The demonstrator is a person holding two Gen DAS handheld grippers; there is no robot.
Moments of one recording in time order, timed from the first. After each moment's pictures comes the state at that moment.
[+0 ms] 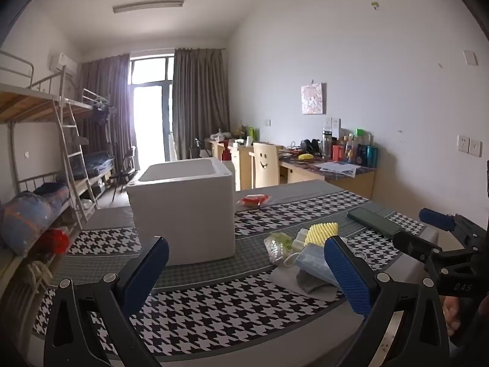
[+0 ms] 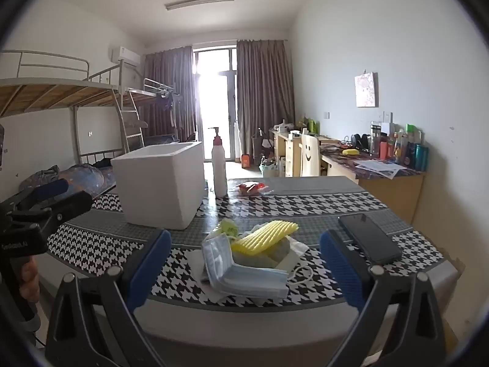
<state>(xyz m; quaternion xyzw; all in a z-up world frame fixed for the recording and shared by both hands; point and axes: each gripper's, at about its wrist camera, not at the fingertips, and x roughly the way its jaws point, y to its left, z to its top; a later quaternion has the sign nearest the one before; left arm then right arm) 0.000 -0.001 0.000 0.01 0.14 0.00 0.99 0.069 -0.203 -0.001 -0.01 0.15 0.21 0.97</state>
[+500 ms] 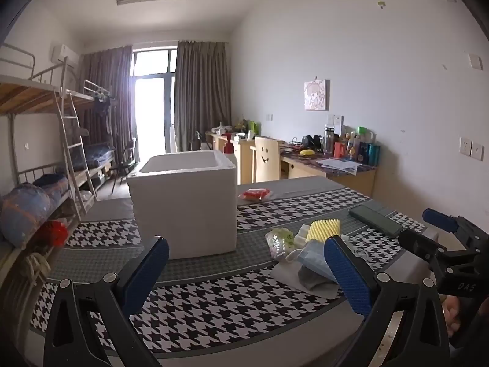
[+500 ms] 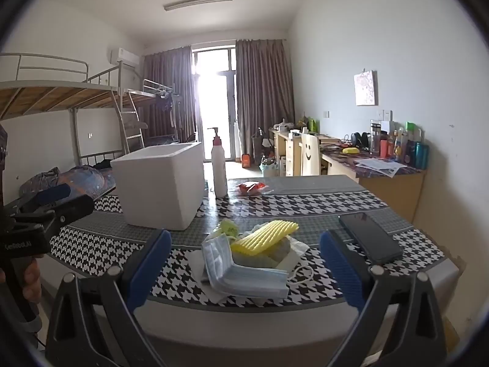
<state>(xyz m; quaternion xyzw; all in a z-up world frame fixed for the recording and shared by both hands) 0.007 0.006 -0.005 -0.01 0.16 0.00 0.99 0.069 -0.203 0.002 -0.01 0.15 0.20 0.97</state>
